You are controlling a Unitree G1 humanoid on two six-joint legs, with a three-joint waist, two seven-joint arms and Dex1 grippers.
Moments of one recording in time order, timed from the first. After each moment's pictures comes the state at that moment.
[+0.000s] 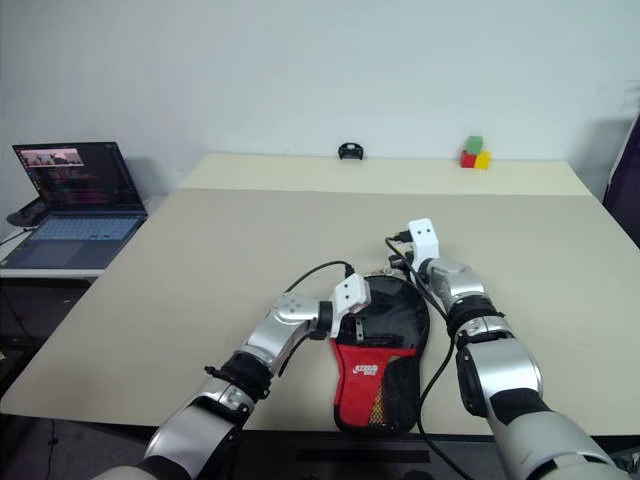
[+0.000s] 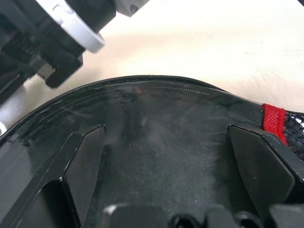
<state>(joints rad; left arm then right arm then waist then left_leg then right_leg) -0.73 0.14 -0.31 0.70 -0.01 -0.09 -1.06 -1.08 -0.25 -0.04 1.10 0.11 0.28 0.48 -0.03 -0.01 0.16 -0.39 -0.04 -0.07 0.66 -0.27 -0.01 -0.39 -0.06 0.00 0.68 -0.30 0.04</state>
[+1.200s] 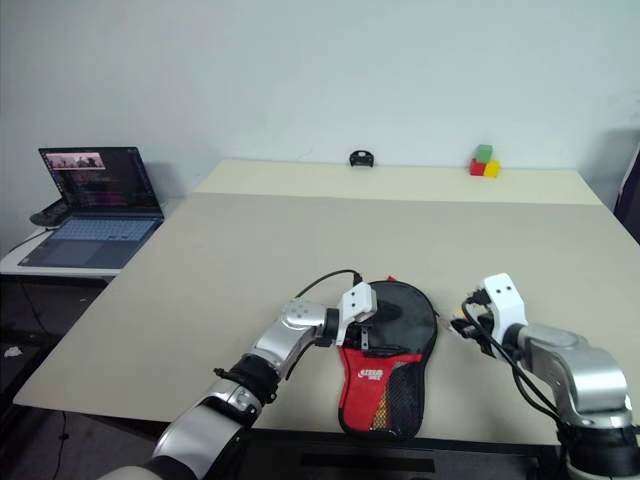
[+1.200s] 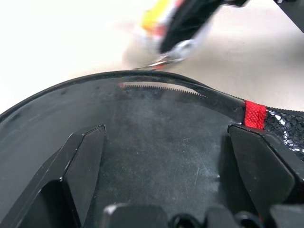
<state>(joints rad) -0.74 0.11 -0.32 0.78 0.00 -0.14 -1.12 -0.20 -0.59 -0.23 -0.44 0.41 1.25 0.55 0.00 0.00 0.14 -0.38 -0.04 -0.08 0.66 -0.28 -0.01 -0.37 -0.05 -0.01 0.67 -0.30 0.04</state>
